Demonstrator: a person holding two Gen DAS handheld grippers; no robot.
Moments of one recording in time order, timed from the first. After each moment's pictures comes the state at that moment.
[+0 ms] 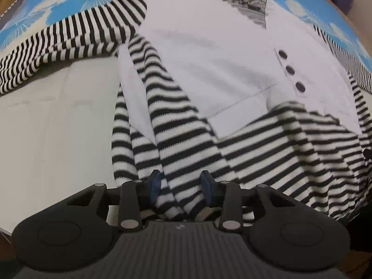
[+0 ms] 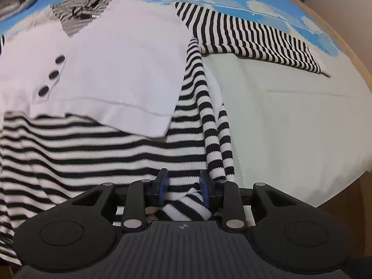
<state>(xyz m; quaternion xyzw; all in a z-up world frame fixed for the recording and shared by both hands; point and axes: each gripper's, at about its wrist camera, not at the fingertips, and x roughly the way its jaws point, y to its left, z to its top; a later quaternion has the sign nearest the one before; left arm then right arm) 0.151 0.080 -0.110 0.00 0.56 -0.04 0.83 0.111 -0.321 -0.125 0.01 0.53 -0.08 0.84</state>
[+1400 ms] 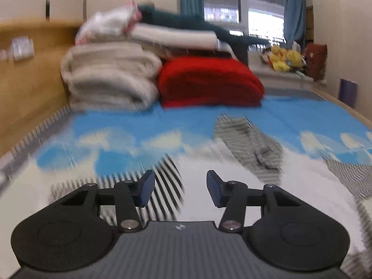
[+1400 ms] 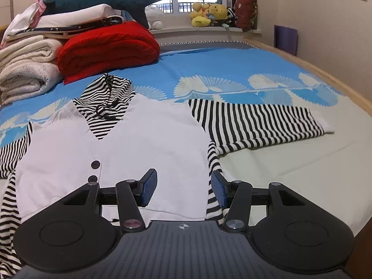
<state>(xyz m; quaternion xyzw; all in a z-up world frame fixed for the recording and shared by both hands) 0.189 0.084 0.041 0.03 0.24 0.06 0.97 0.116 -0.312 -0.060 0.05 0.34 -0.07 0.94</state>
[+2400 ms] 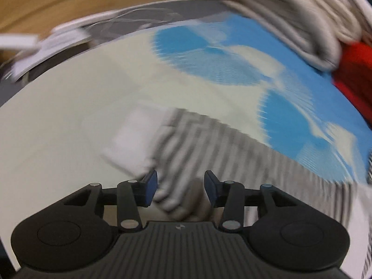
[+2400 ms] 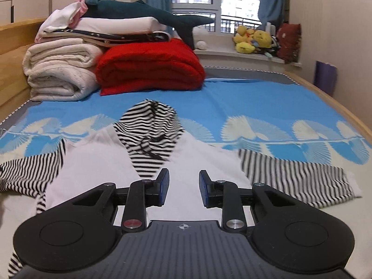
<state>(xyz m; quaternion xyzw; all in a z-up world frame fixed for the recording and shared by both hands) 0.285 0.390 -0.082 -0.25 0.43 0.35 0.80 0.200 -0.245 0.005 0.02 0.31 0.02 0.95</state>
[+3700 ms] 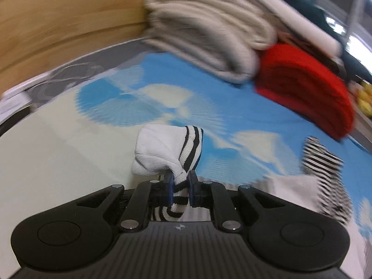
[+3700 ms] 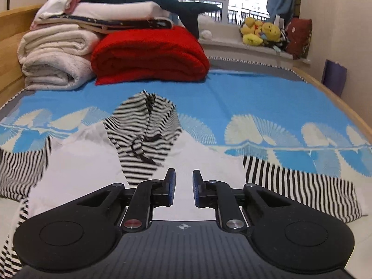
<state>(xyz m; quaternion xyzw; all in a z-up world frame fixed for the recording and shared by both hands) 0.318 0.262 0.007 -0.17 0.35 0.19 0.90 0.265 -0.262 -0.019 0.00 0.35 0.02 0.94</state>
